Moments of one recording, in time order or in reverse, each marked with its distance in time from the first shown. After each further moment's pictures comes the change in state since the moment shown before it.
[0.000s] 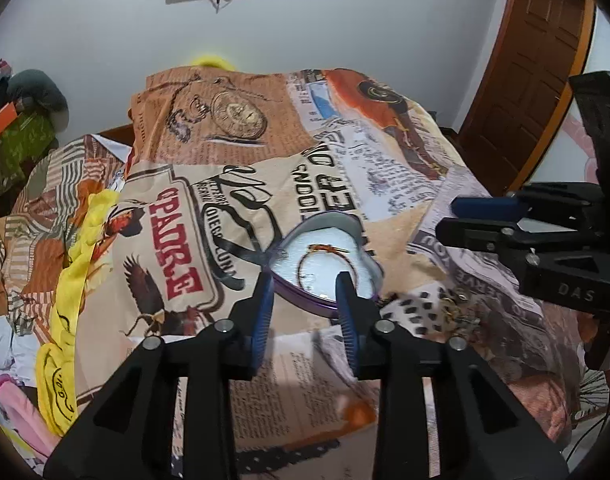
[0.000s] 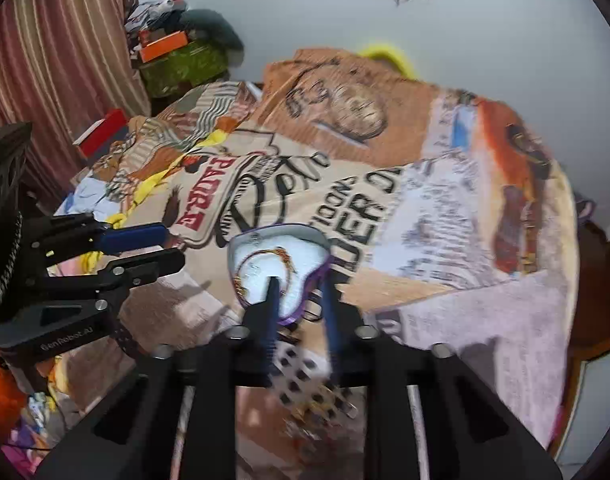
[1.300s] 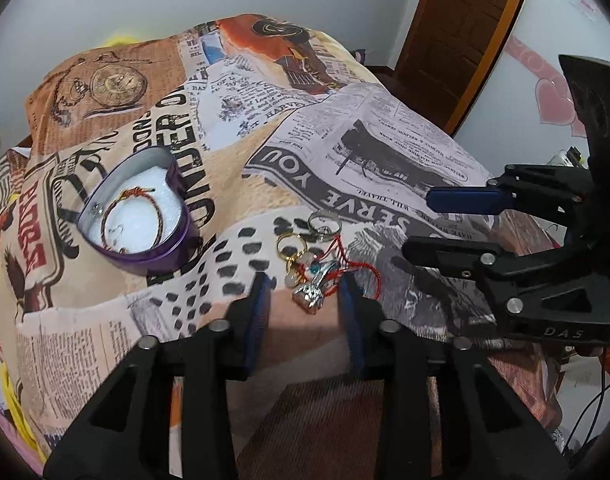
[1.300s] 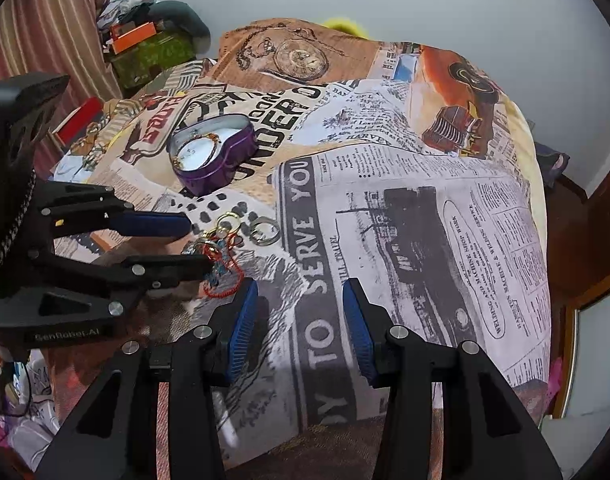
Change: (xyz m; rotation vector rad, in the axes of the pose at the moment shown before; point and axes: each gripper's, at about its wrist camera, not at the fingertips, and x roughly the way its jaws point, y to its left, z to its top) left arm 0.058 -0.119 -0.039 0.177 0.168 -0.167; right arm -0.013 -0.050 -0.108 0.090 0.061 -0.033
